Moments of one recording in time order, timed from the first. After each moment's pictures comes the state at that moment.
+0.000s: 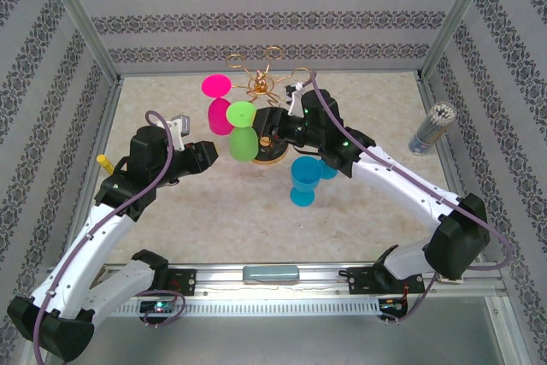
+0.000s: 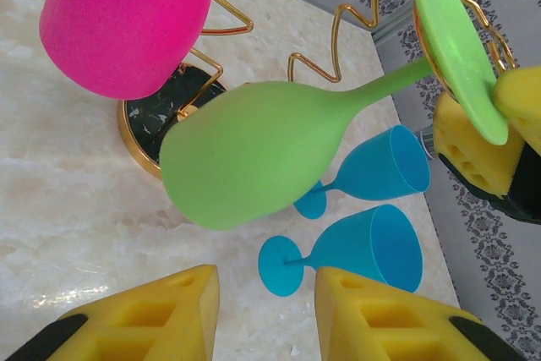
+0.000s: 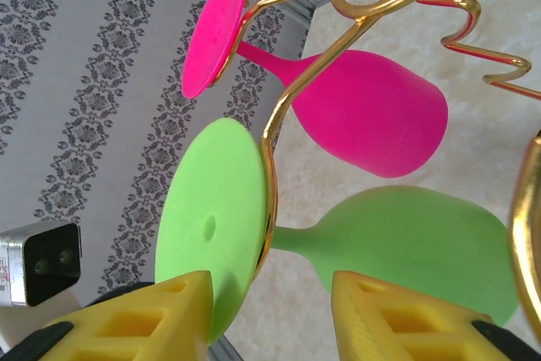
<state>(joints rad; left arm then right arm) -0.34 0.87 0.93 -0.56 0.28 -0.63 0.68 1.42 1.22 -0.13 -0.32 0.94</state>
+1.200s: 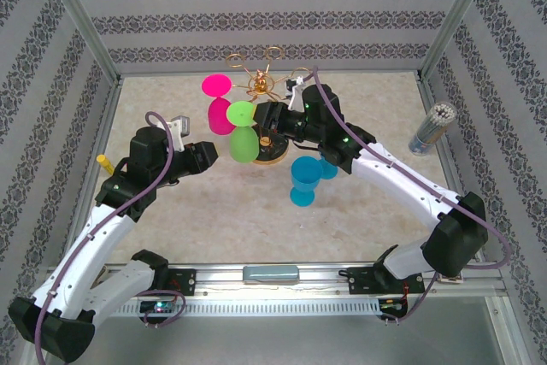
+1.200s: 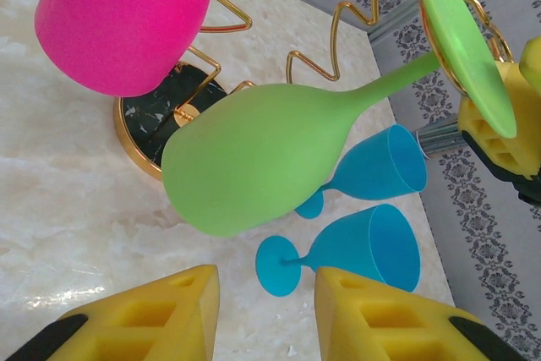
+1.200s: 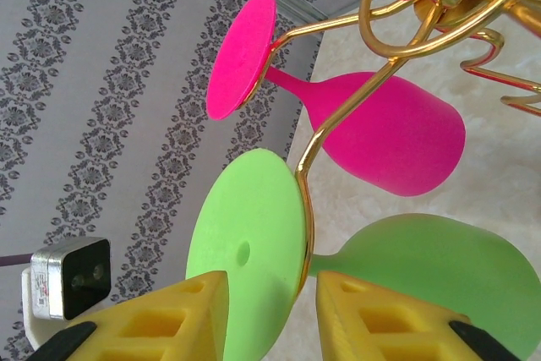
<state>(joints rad) -0.33 0.87 0.91 -0.54 0.30 -0.64 0.67 1.43 1.26 -0.12 -0.33 0.95</state>
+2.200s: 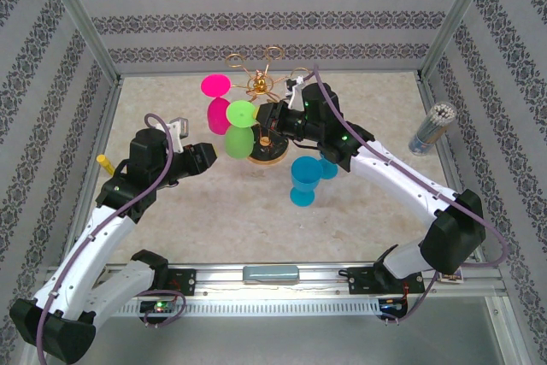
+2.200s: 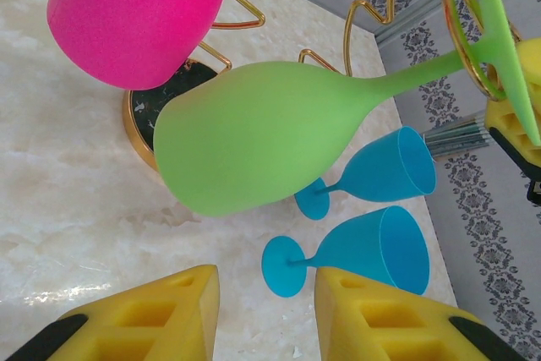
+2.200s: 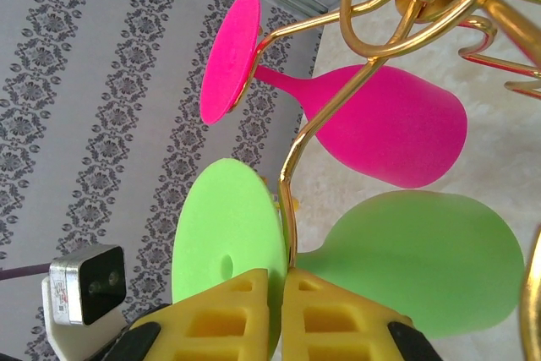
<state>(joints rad) -0.32 0.86 0.88 -0.53 0.30 -0.64 0.66 1.45 1.26 -0.11 -0.36 1.00</state>
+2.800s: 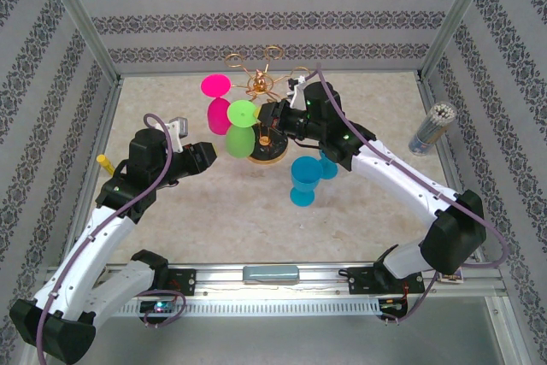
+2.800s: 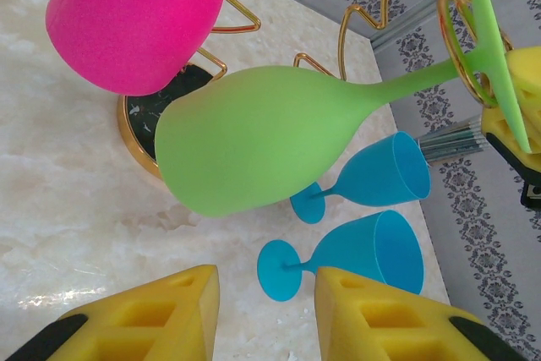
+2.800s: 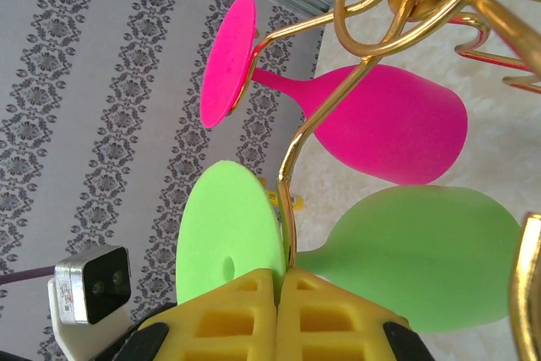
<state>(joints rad) -0.32 0.86 0.88 -0.52 0.30 -0.66 0.64 1.45 1.26 -0.12 -0.38 1.02</state>
